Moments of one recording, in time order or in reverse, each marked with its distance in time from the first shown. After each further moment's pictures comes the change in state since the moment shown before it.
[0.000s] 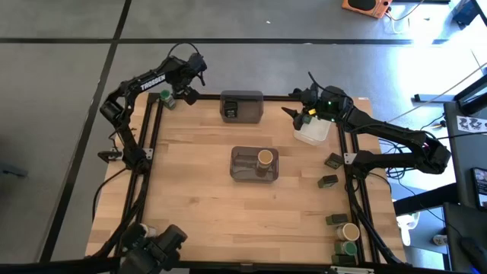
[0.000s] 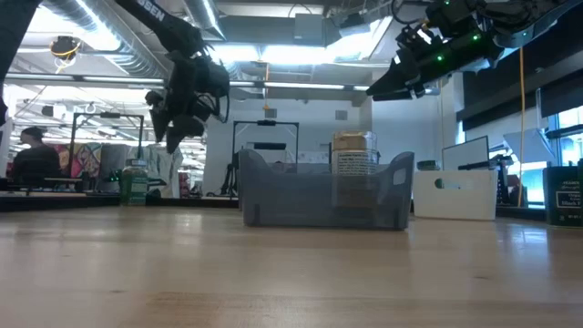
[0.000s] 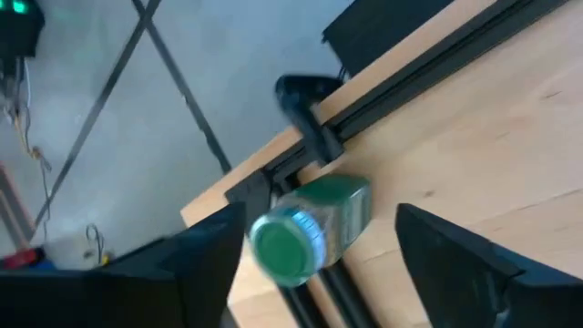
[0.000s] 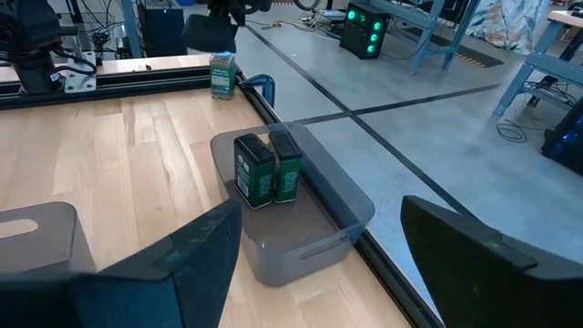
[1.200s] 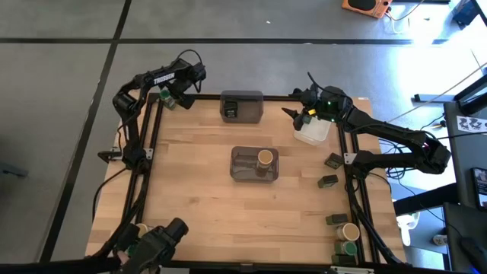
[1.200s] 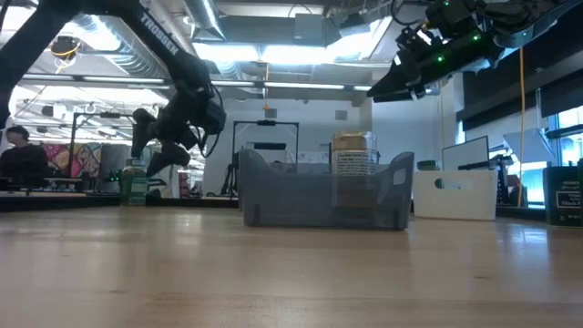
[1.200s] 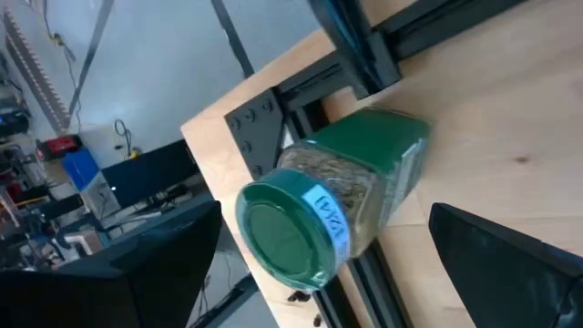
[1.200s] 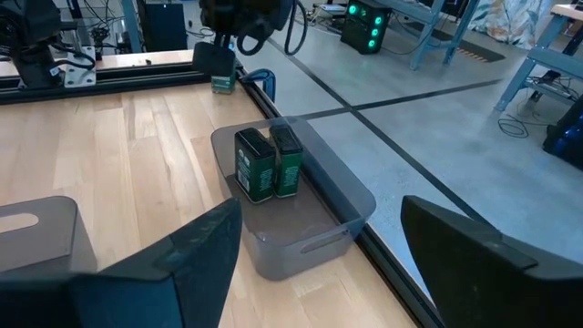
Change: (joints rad) left arm 0.058 0.185 0.000 -0.137 -0.077 -0.208; right arm 0.000 0.000 0.000 -0.012 0.000 0.000
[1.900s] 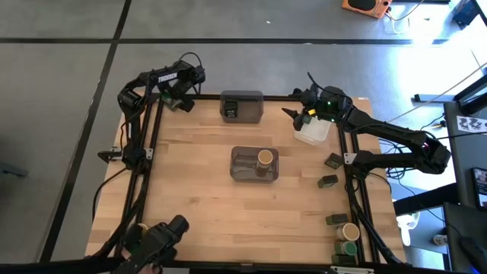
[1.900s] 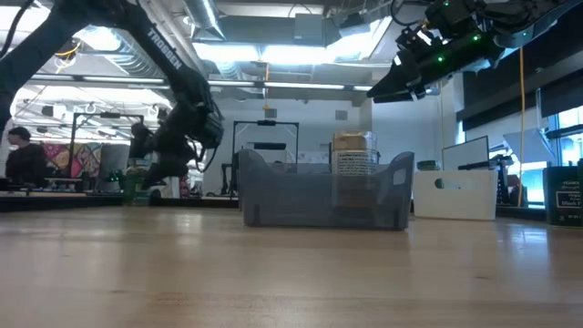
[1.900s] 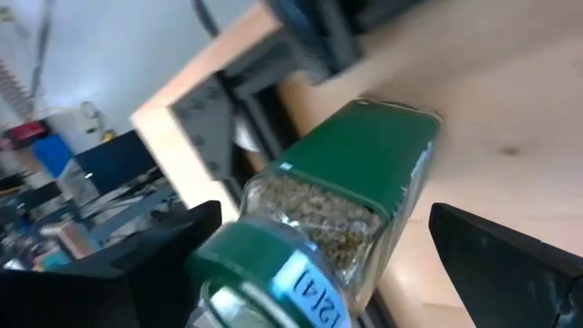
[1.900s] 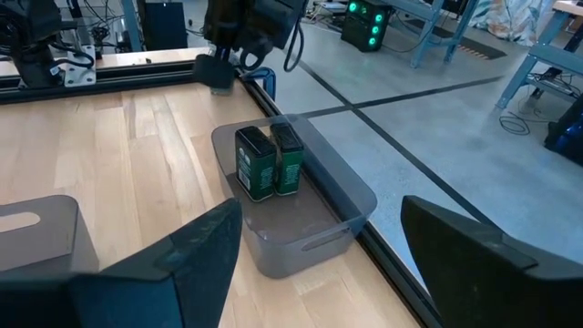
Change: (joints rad) left arm 0.028 0.084 0.000 -0.003 0.085 0.023; right arm 0.000 0.000 0.000 -0.006 0.000 0.005
